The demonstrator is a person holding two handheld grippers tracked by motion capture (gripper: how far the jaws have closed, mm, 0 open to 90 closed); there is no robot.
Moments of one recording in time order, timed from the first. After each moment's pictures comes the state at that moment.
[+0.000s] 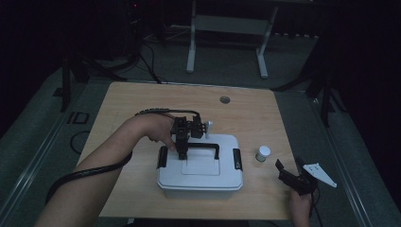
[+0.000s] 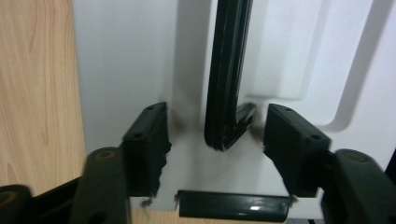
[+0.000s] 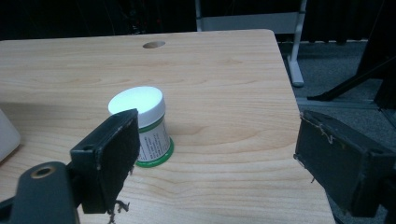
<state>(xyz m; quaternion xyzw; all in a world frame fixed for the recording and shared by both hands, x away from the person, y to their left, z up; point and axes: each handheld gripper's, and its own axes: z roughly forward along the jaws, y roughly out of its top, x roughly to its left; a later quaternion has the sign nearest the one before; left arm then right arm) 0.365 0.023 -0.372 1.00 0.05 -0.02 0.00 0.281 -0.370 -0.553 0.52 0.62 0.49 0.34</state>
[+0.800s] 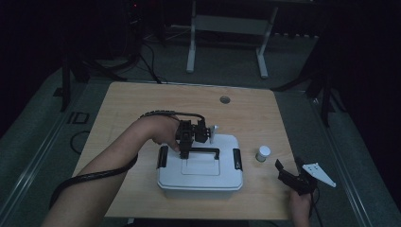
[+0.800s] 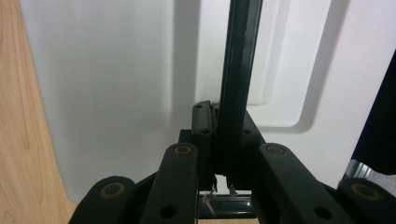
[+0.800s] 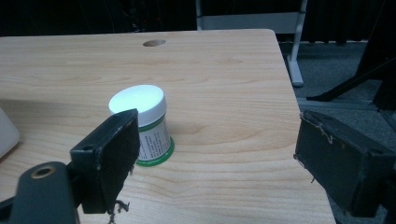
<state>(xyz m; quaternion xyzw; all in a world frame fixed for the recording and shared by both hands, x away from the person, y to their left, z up) 0.358 0.014 -0.373 1.00 0.05 -0.05 -0.02 0.281 -0.369 -0.553 0.52 0.62 0.48 0.34</state>
